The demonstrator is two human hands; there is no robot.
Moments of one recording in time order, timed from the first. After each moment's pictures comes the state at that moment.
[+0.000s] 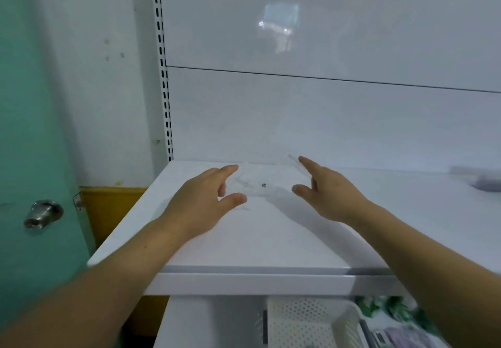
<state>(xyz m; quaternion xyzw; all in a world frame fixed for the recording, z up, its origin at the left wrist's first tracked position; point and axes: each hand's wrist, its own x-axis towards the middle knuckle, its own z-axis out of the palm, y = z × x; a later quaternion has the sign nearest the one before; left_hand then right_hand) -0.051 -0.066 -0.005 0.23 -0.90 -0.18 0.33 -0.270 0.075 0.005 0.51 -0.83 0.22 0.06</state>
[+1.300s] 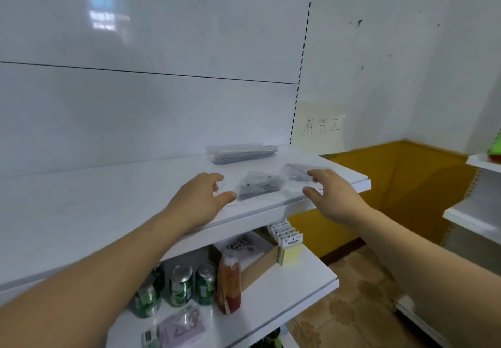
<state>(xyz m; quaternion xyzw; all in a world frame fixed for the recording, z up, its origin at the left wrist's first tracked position) -0.445 0.317 -0.019 0.10 -0.94 -0.26 0.18 -0.558 0.567 -0.014 0.26 -0.93 0.23 0.13</state>
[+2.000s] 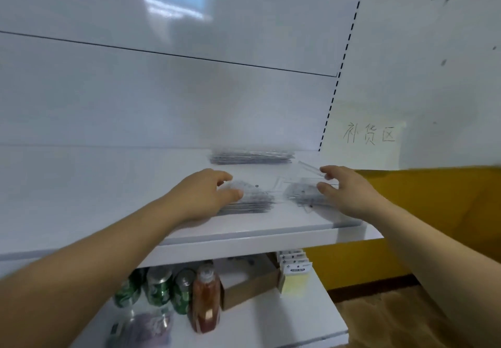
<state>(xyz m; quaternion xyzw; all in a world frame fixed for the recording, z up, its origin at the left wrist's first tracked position) -0.539 0.355 -0.017 0.21 -0.94 -0.24 0.13 -0.735 0.576 -0.013 0.35 -0.91 0.22 0.07</state>
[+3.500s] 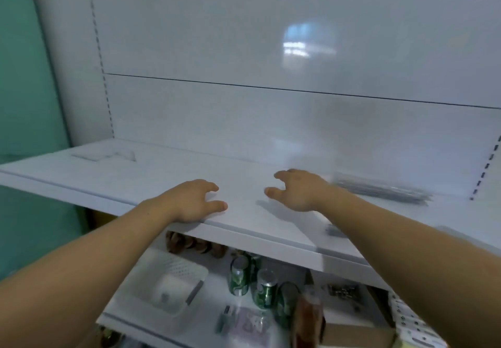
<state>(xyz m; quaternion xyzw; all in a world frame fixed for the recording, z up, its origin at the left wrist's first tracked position) -0.338 0.270 -0.009 0.45 -0.88 -0.13 0.09 -0.563 0.368 0.026 0.65 -0.76 0.02 0.00</state>
